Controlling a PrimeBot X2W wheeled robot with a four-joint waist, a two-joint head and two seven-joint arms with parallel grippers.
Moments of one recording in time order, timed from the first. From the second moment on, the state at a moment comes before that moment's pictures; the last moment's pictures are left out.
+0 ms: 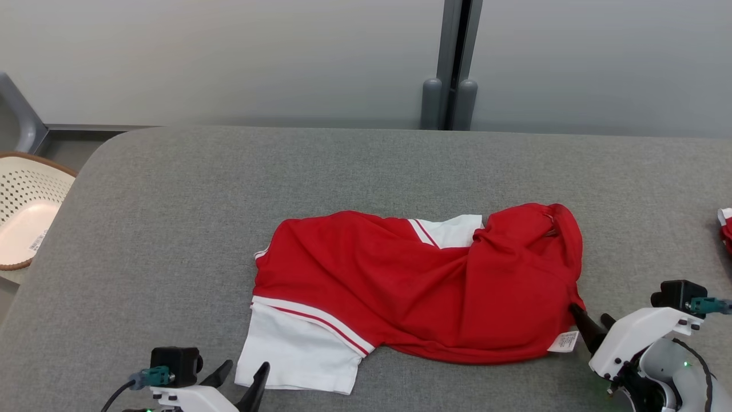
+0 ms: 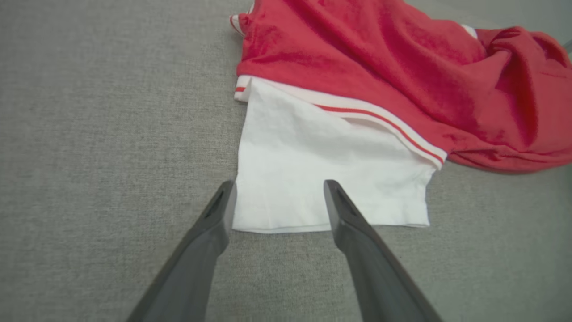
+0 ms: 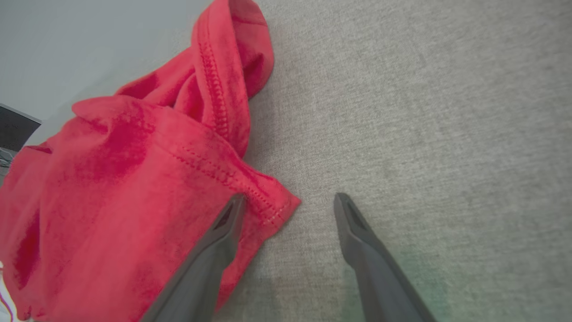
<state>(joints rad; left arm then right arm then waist) 0.01 0.27 -0.35 0.23 -0.61 -0.01 0.21 -0.31 -0.21 0.11 0.74 0.67 0.13 0.27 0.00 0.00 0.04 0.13</state>
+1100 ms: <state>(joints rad) -0.06 0.26 -0.36 0.42 -0.64 -0.03 0.23 -0.32 -0.20 0.21 0.67 0.72 0.13 0.20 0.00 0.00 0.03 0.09</state>
